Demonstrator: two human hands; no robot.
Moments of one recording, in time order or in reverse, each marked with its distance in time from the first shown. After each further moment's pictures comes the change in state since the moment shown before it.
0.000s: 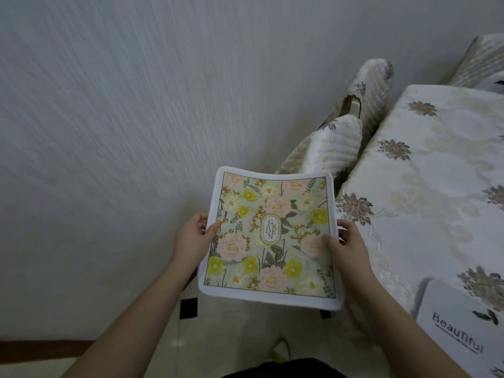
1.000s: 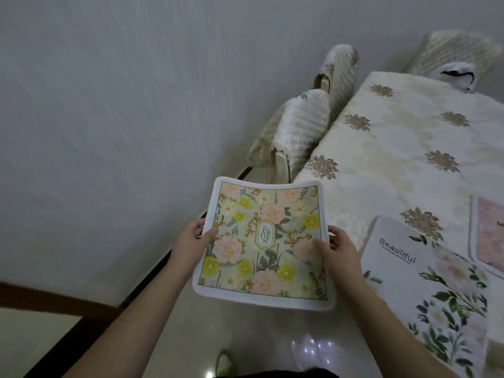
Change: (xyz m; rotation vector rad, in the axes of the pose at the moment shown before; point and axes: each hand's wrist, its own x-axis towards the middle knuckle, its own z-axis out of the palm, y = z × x) left_hand -0.157 -0.062 0.005 -0.314 -0.193 -0.183; right_hand -0.156 0.069 -0.047 -0.058 0.046 0.056
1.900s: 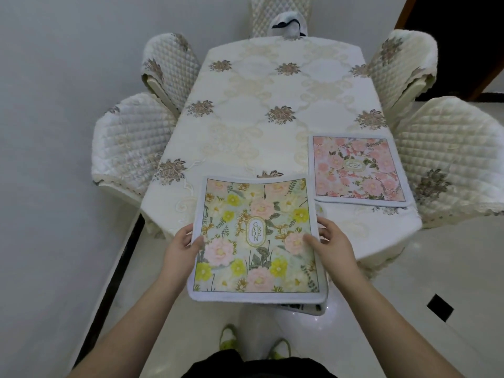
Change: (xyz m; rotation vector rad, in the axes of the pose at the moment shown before) left_hand -0.065 0.037 0.356 0.228 -0.306 0.108; right_hand 0.012 0.159 -0.323 0.208 0.289 0.155
